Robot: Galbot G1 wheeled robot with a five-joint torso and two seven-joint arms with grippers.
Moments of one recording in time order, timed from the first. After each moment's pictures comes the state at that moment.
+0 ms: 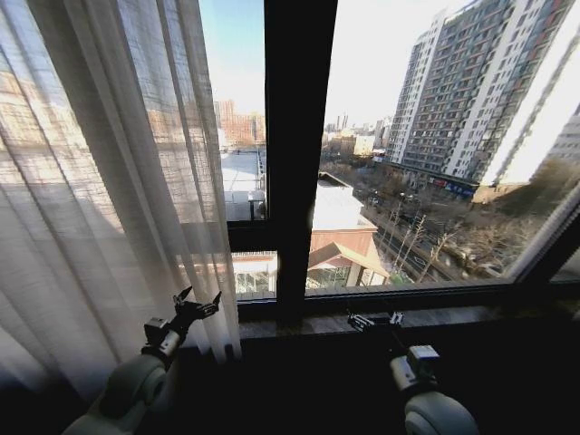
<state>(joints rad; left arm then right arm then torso) 1.22 -0.96 -0.42 -2.01 -0.53 0.26 -0.08 -1.55 1.09 0.50 2.32 0.40 -0.27 0.33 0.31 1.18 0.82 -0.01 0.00</state>
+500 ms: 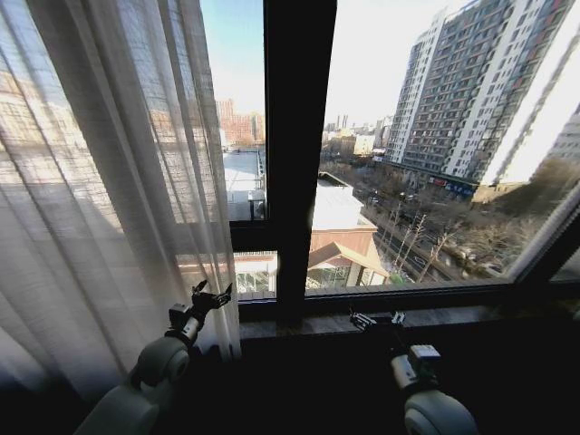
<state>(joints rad) 1.13 -0.98 -0.33 -1.97 -0.53 0.30 -0.23 -1.54 1.10 0.51 2.30 0.40 -0.26 0.33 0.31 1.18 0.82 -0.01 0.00</state>
